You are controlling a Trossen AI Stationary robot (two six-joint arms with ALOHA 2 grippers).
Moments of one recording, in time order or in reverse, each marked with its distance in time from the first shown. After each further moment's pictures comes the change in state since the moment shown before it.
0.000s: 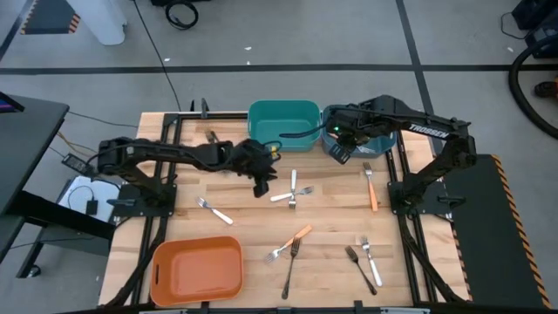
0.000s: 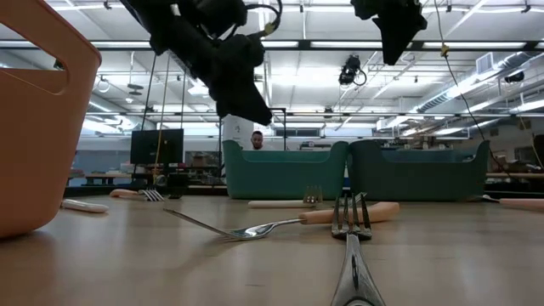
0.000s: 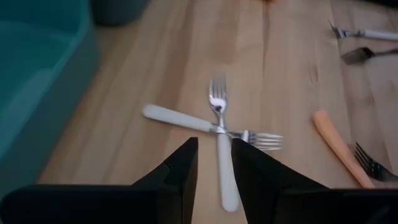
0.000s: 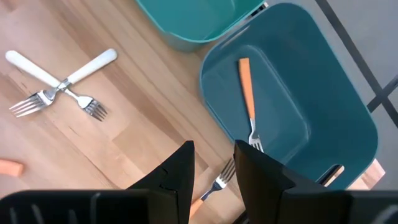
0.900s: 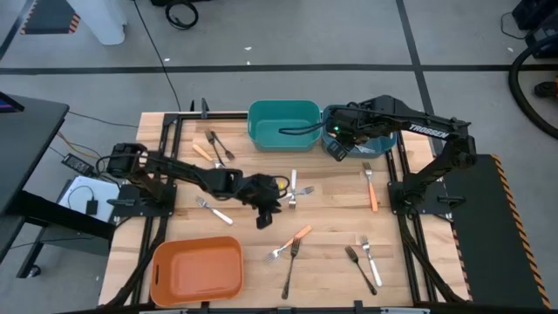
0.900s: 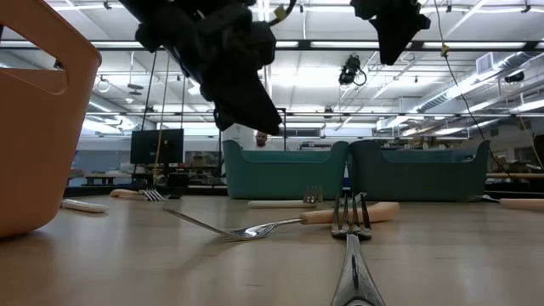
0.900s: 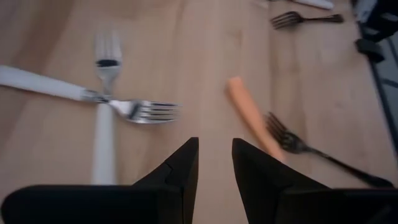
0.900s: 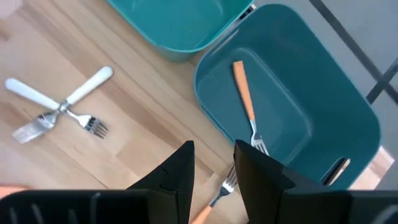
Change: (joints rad) left arm -0.239 0.096 -0.001 0.075 -0.012 -0.216; right arm -0.001 0.001 0.000 0.015 0.031 0.117
